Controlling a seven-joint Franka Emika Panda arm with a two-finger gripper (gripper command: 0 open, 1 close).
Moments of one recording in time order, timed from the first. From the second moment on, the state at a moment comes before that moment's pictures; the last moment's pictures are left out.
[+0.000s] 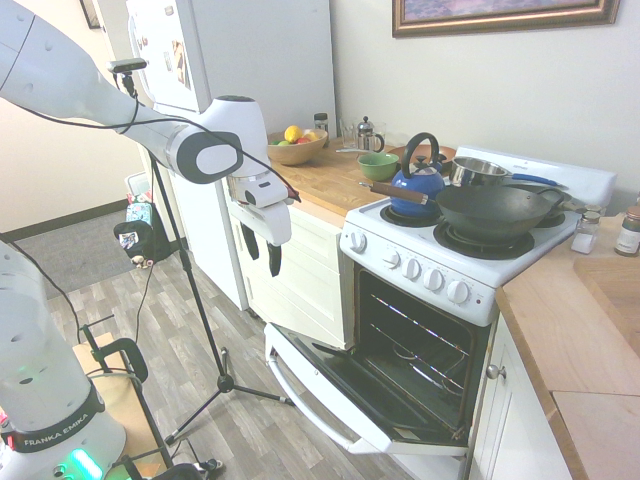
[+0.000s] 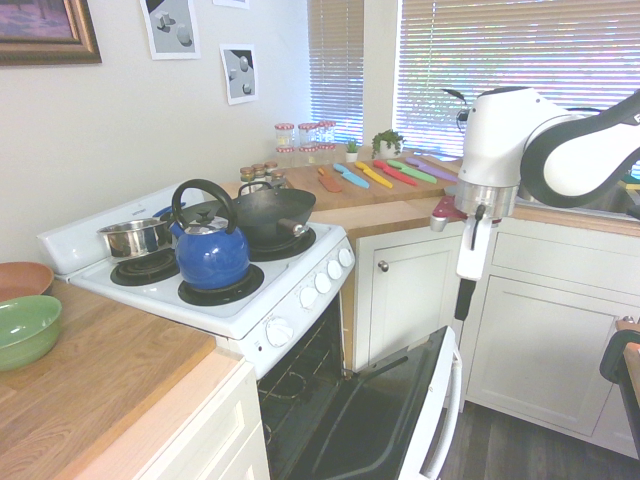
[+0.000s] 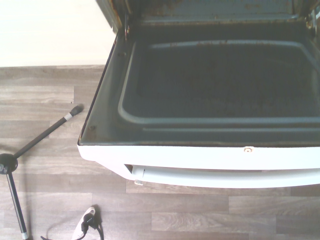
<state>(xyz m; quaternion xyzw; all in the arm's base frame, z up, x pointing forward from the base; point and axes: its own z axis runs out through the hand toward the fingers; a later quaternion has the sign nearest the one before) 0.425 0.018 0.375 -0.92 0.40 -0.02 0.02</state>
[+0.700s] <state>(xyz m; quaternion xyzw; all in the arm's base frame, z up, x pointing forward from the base) 0.416 -0.001 0.256 -0.91 0.41 0.03 -0.01</state>
